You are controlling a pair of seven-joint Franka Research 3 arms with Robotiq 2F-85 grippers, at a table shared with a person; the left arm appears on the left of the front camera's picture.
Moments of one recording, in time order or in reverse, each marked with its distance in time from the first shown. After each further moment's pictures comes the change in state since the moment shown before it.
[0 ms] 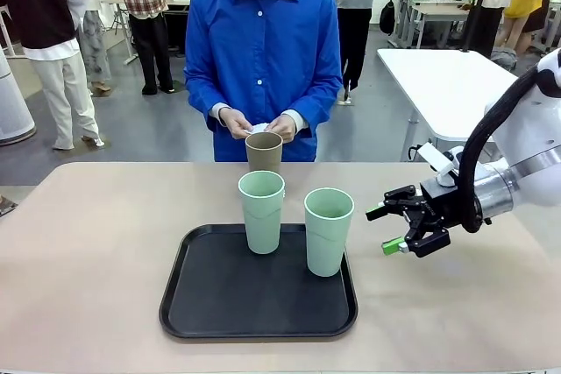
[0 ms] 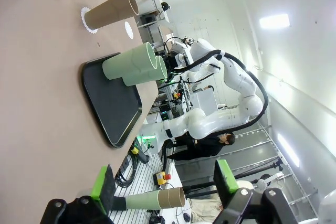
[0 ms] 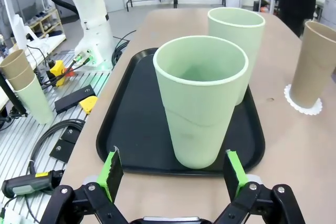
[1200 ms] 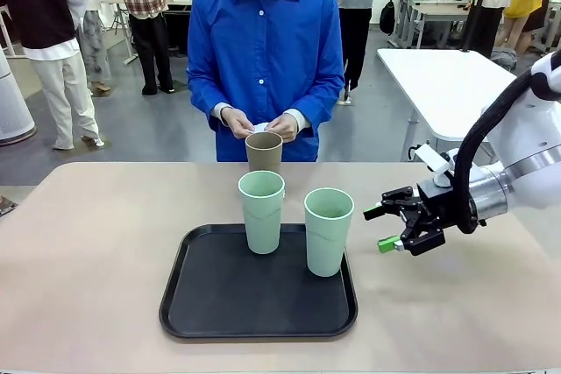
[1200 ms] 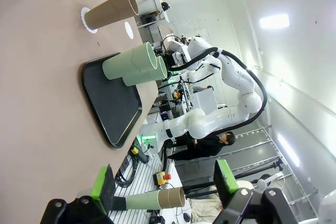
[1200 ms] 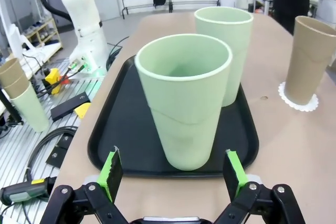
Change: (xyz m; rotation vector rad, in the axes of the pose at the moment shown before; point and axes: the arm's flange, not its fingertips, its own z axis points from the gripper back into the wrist) left arm 0.000 0.000 0.000 0.000 0.000 0.000; right arm -0.010 -0.012 -0.004 -0.019 -0.035 -0.037
